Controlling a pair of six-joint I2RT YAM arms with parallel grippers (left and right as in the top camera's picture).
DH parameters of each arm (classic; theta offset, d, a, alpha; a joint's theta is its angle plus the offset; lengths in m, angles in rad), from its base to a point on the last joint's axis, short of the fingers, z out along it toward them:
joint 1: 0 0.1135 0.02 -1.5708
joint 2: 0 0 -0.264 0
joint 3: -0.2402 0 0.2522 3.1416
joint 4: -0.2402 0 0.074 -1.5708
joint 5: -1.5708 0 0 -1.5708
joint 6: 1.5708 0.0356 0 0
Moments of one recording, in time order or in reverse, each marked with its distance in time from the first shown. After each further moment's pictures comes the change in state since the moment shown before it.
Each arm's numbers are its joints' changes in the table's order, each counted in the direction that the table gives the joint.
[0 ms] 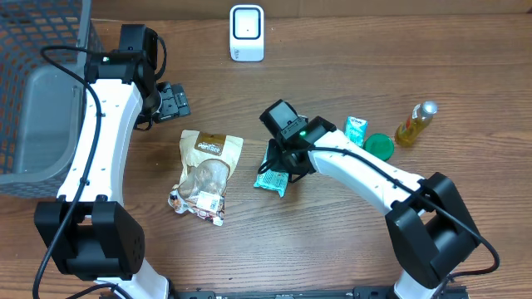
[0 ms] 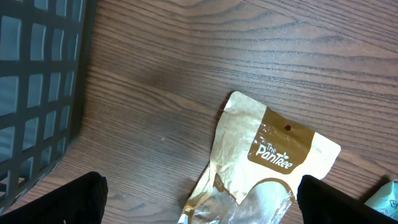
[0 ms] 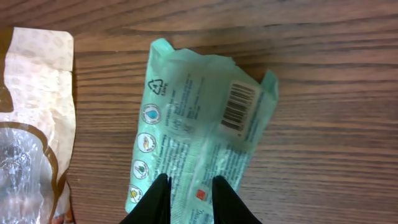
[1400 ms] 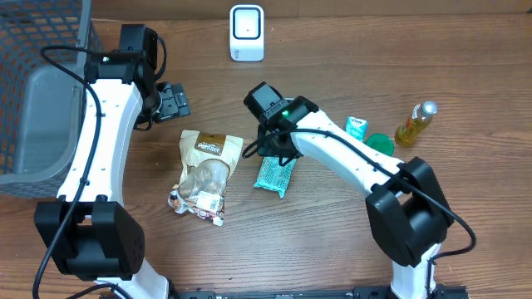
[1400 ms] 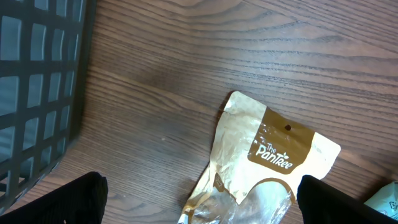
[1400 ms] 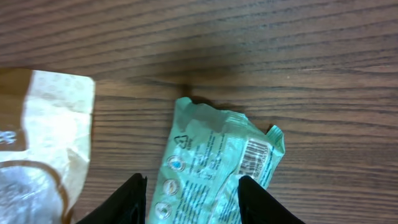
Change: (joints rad) left arm 0.000 0.000 0.000 0.000 0.000 0.000; right arm 0.001 0.162 -0.264 -0.163 -0.087 -0.058
